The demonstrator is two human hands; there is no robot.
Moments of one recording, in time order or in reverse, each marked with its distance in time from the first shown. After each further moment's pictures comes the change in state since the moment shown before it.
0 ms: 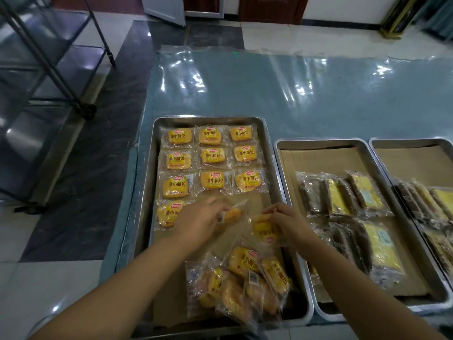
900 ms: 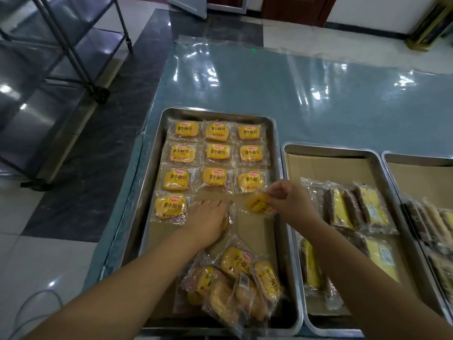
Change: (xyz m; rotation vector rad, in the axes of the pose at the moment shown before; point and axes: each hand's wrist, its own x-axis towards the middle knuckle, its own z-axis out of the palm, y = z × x) left_hand 0.018 0.000 0.046 0.226 -0.213 -0.133; right_hand 0.028 -0.043 -0.015 -0.414 0.084 -0.353
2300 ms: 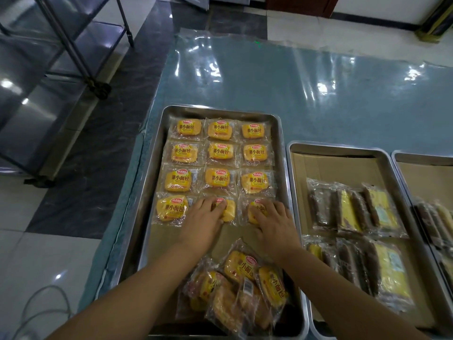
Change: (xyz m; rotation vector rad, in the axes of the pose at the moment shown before) left_hand -0.004 -0.017 0.022 -0.054 0.156 -0.085; right_hand -0.008 0.055 0.060 -0.901 -0.082 -0.333
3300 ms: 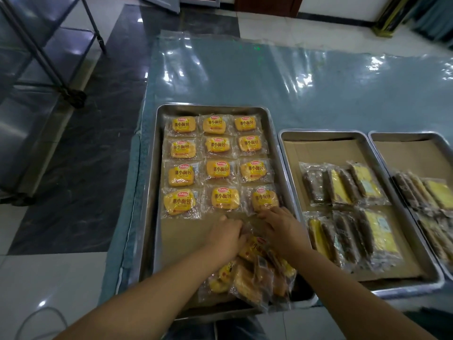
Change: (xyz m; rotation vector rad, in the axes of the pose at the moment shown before) left_hand -0.046 0.026 -0.006 -0.300 -0.238 0.095; right_hand -0.048 -0.040 -0.012 0.316 0.112 0.202
